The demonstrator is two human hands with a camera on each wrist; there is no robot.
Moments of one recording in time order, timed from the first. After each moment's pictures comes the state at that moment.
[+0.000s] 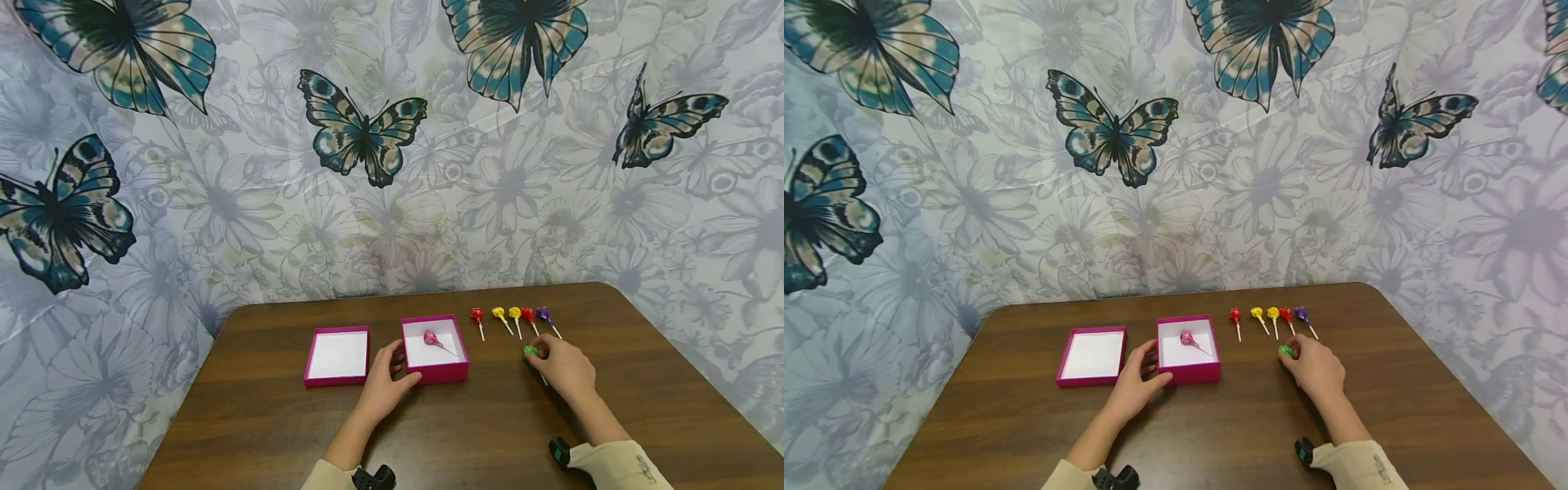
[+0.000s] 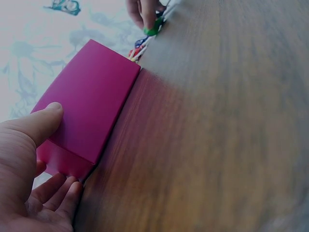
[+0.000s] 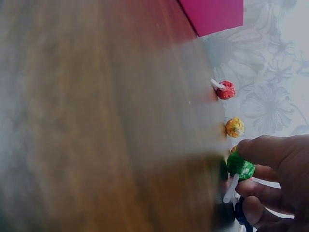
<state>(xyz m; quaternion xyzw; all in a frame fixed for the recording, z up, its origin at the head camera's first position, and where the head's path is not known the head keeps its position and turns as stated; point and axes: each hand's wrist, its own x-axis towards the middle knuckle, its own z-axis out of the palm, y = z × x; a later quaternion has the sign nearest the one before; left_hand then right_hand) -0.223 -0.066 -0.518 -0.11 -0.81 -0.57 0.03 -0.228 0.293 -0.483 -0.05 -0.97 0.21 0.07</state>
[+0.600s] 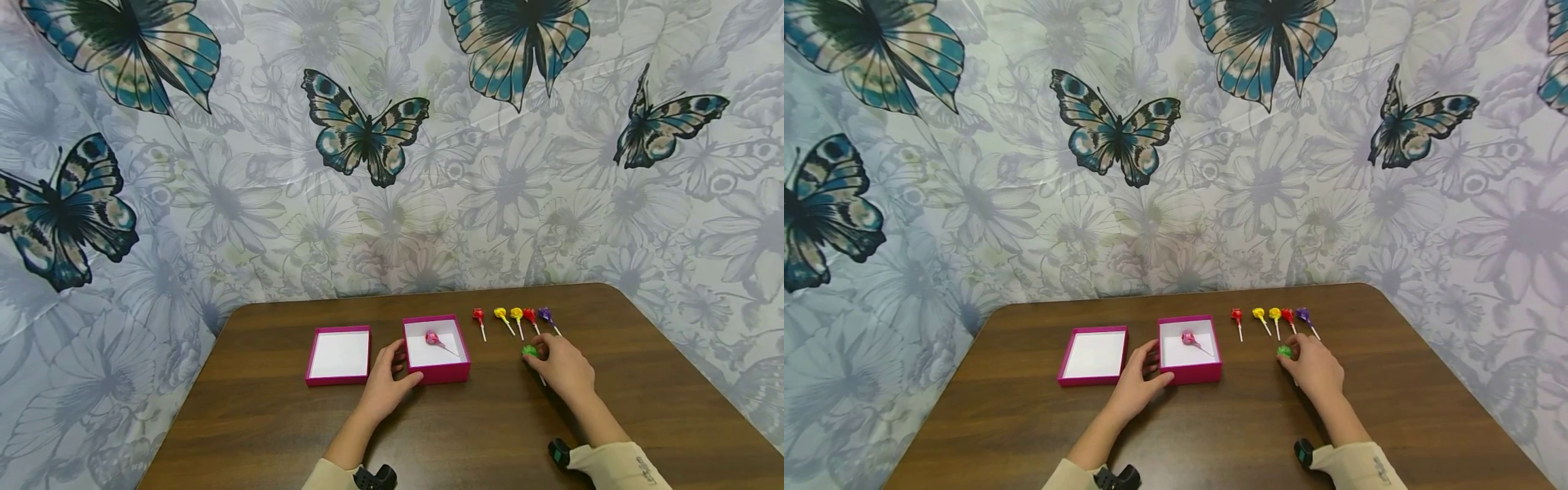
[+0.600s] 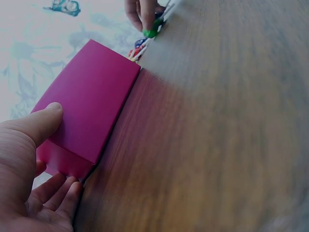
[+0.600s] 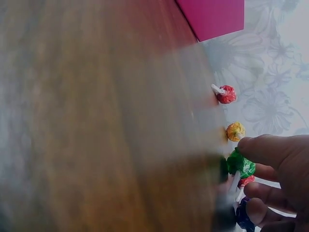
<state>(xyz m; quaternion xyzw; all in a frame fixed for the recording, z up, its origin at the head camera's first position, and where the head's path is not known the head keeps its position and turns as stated) -0.225 -0.067 -0.521 -0.12 -0.81 -0.57 0.03 -0.231 0.288 -0.485 -0.04 -0.97 0.21 0.08</state>
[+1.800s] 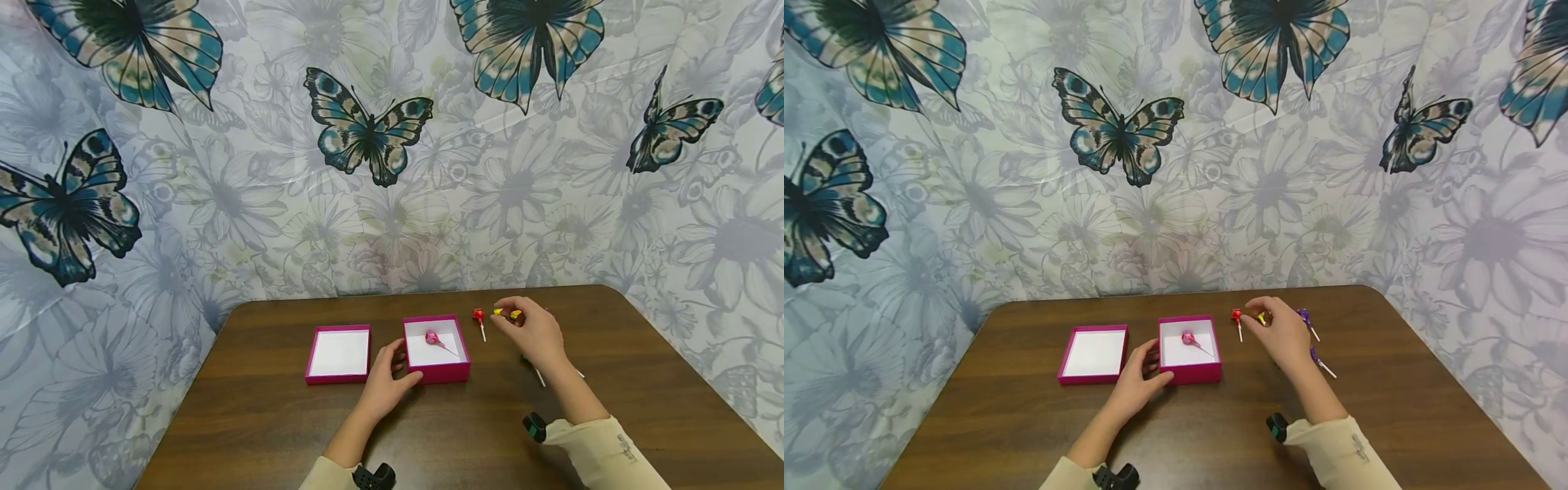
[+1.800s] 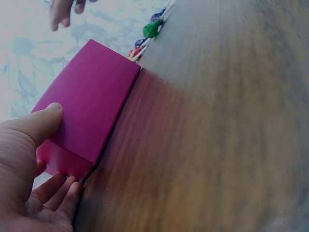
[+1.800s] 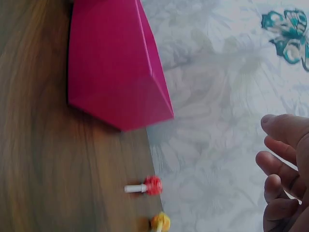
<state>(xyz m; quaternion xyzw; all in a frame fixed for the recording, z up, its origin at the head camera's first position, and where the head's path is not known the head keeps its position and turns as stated) -0.226 -0.061 -0.516 -0.11 -0.82 -0.57 0.03 -0.251 0.230 -0.415 0.07 -0.93 0.31 0.20</state>
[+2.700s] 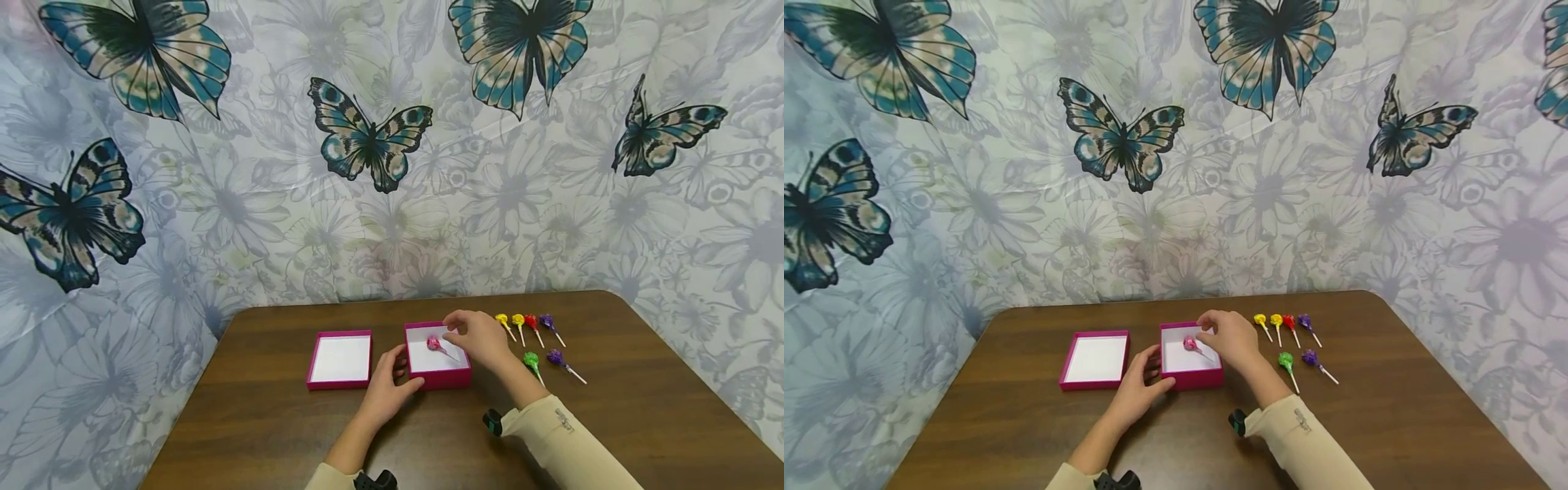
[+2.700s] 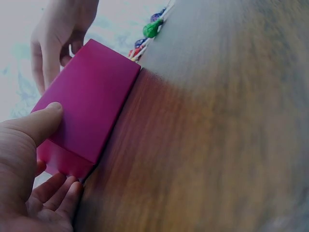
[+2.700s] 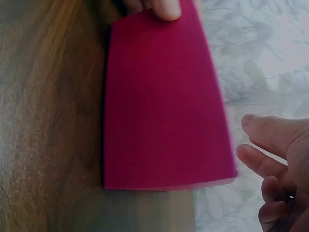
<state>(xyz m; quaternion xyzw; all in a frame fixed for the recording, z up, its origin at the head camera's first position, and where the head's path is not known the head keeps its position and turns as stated) -0.219 -0.067 -0.517 -0.11 -0.82 -0.55 0.03 -0.276 0.156 -0.437 0.12 -0.96 0.25 0.08</state>
